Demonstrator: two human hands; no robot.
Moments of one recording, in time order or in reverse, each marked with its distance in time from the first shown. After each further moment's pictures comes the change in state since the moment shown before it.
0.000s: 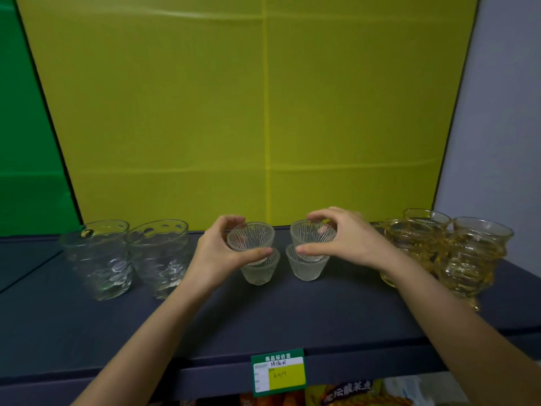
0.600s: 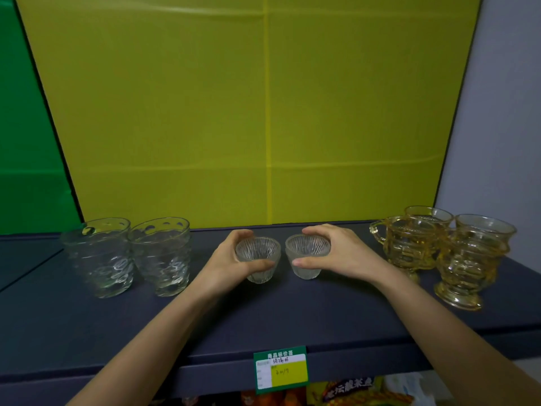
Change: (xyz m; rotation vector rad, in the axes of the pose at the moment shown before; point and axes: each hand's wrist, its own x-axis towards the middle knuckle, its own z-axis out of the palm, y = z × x) left_hand -0.003 -0.020 0.010 -0.036 -0.205 -0.111; right_hand -0.003 0.011 0.030 0.052 -0.094 0.065
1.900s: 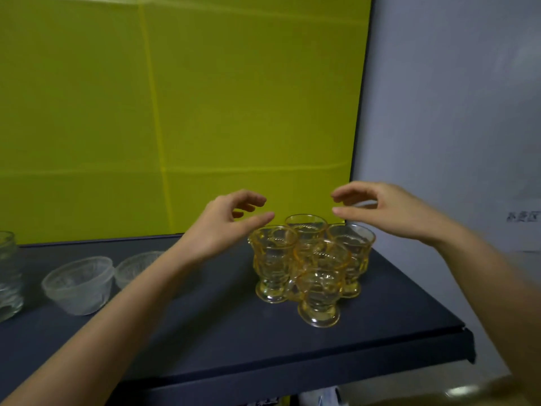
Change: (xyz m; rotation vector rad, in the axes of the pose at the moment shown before) left_hand 0.052 0.132 0.159 0.128 -0.103 0.354; right_hand -0.061 0.139 -0.202 0.028 0.099 -0.005
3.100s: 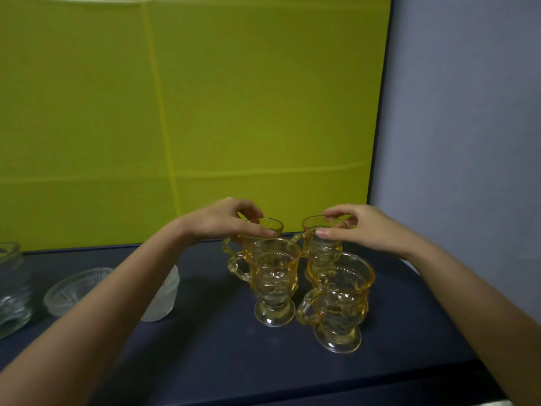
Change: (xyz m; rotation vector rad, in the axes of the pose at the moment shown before) left_hand 0.047 -0.032 -0.022 0.175 -0.338 -0.264; right_hand 0.055 0.042 0.050 0.066 -0.092 0.056
